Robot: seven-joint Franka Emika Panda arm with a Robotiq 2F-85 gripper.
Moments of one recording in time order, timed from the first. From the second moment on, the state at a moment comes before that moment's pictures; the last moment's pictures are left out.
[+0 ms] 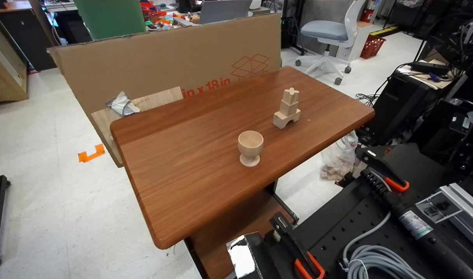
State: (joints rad) arm -0.03 -0.26 -0.06 -2.26 -0.09 1.82 -0.12
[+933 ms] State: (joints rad) arm -0.03 0.01 -0.06 -2.38 -0.09 2.24 -0.17
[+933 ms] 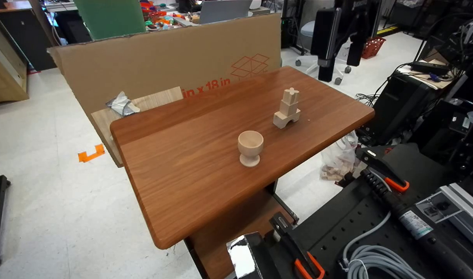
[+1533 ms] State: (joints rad) arm -0.03 0.13 -0.05 -2.35 -0.09 2.38 -0.08
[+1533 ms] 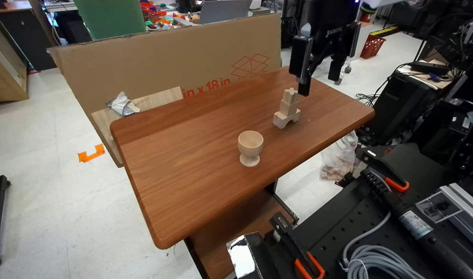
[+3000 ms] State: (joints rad) arm -0.02 0.27 -0.04 -2.23 -0.09 2.42 0.02
